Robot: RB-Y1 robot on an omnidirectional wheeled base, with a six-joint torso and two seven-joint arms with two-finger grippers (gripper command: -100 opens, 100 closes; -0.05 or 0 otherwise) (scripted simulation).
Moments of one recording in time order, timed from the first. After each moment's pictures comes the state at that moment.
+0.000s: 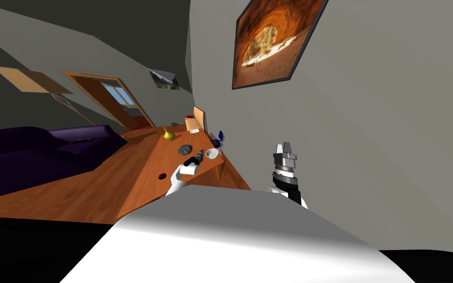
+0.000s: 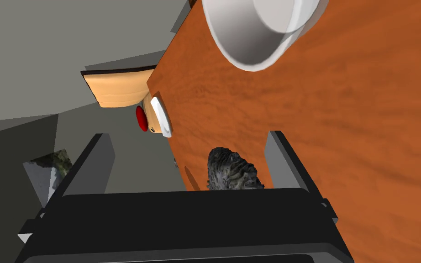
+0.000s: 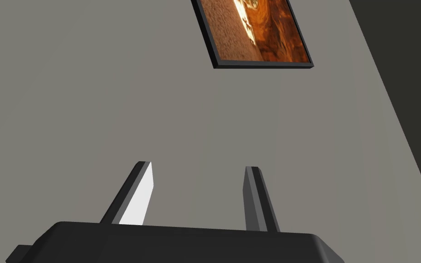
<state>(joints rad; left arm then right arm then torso) 0.08 0.22 0.03 -1.71 0.15 0.53 -0.01 0.50 -0.04 -0.06 -2.21 0.00 -0.56 0.06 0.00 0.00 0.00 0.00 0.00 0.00</state>
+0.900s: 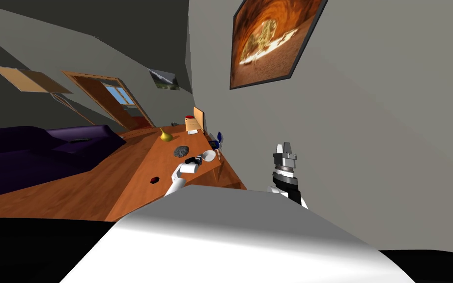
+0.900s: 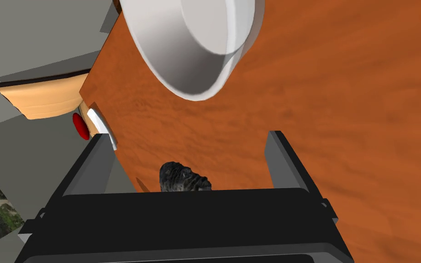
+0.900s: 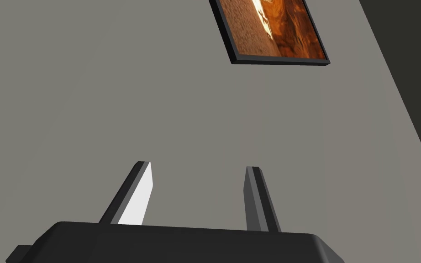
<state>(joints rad) 0.03 0.23 0.06 -1.61 0.16 0.74 -0.02 0.50 -0.04 -0.06 -2.21 0.00 -0.56 0.06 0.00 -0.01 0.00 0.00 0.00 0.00</state>
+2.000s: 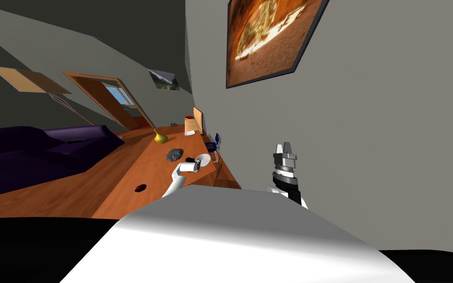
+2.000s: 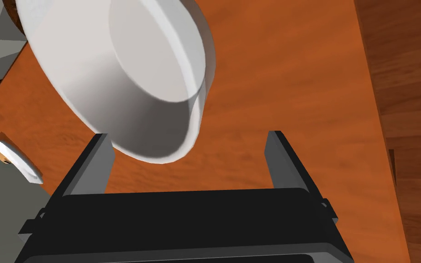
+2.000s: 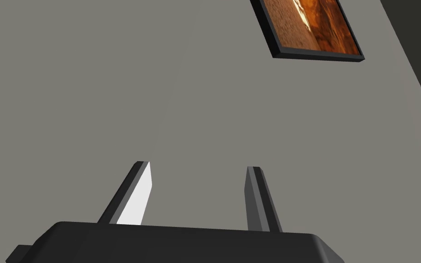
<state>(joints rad) -0.02 0.23 0.11 -1.51 0.17 1.00 -0.04 0.50 -0.04 -0.06 -2.21 0.00 -0.56 0.06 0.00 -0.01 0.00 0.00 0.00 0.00</state>
